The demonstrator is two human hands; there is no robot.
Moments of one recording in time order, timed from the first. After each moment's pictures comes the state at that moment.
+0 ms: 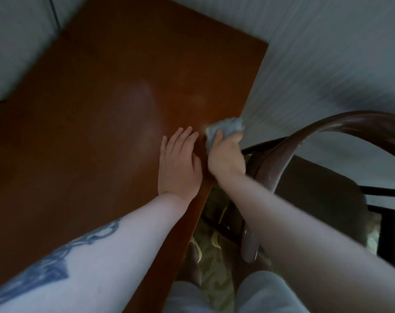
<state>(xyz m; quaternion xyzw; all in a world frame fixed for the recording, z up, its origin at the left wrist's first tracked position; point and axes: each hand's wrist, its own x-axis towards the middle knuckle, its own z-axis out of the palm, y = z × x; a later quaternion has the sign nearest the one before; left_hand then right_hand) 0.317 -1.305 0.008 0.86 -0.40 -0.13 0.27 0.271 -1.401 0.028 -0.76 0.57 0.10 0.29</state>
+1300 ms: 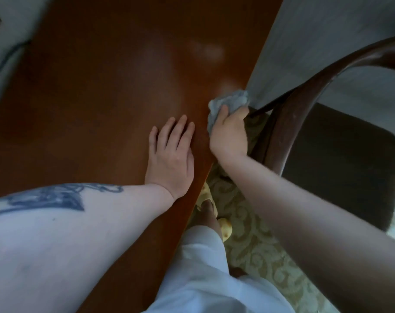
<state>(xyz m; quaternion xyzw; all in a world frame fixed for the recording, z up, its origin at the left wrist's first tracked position) 0.280 -1.179 0.003 0.86 -0.48 -0.07 0.13 0.233 -1.308 0.025 -0.63 0.62 -0.06 0.46</state>
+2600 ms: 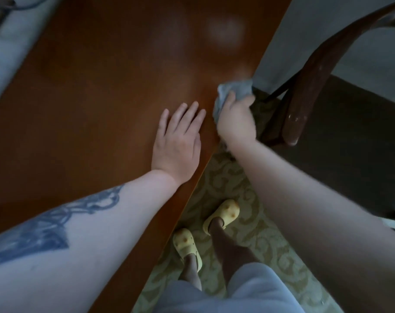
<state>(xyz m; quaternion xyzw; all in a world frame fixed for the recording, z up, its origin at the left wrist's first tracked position) 0.233 -1.072 0.003 0.86 -0.48 -0.04 0.13 0.185 -1.209 0.011 -0.79 0.53 0.00 0.31</state>
